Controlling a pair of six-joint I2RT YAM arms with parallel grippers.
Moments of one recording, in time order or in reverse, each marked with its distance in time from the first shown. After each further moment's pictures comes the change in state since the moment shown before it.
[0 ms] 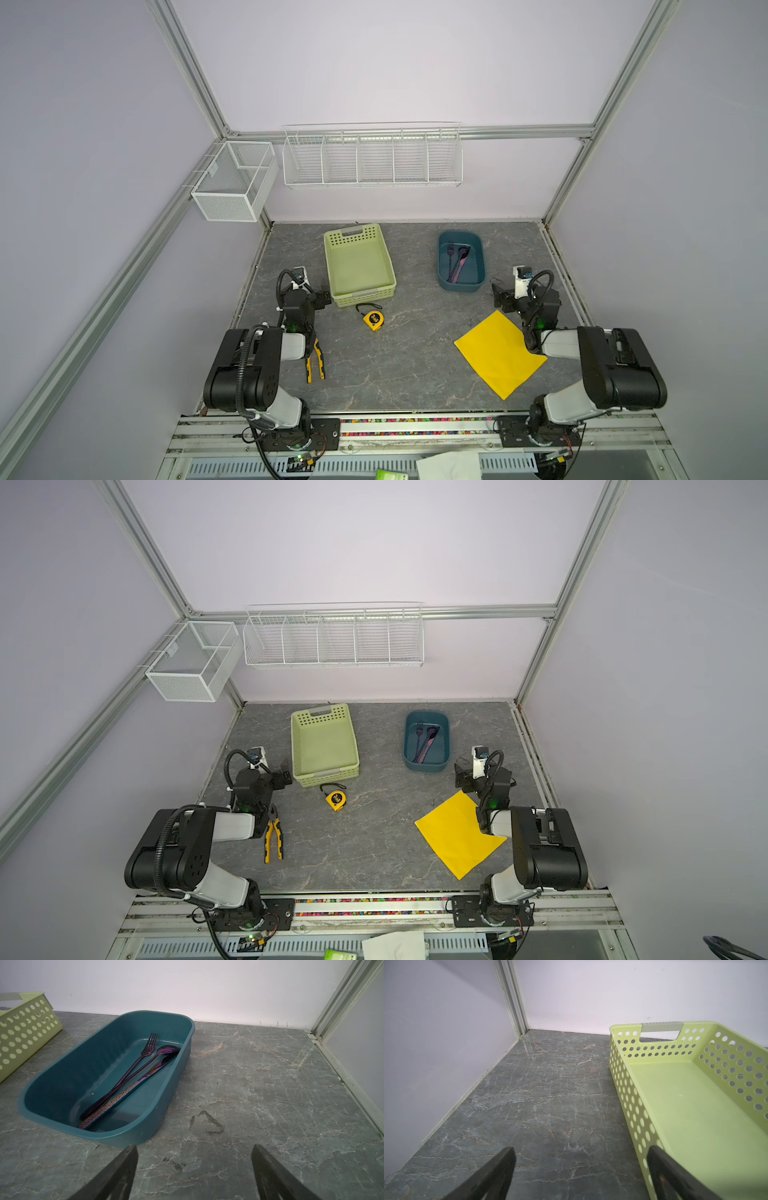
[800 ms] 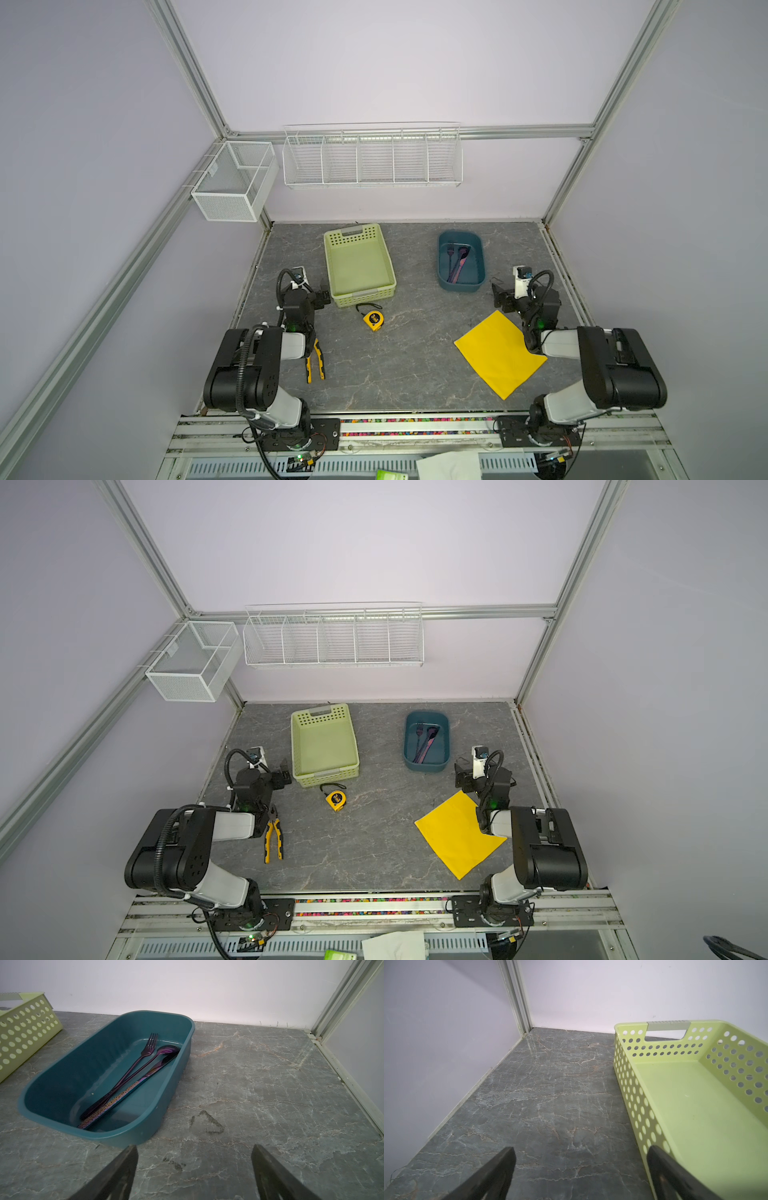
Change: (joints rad) left arm 0.000 0.000 0.008 -0.016 -0.029 -0.004; right arm 0.000 0.000 0.000 0.000 0.000 0.000
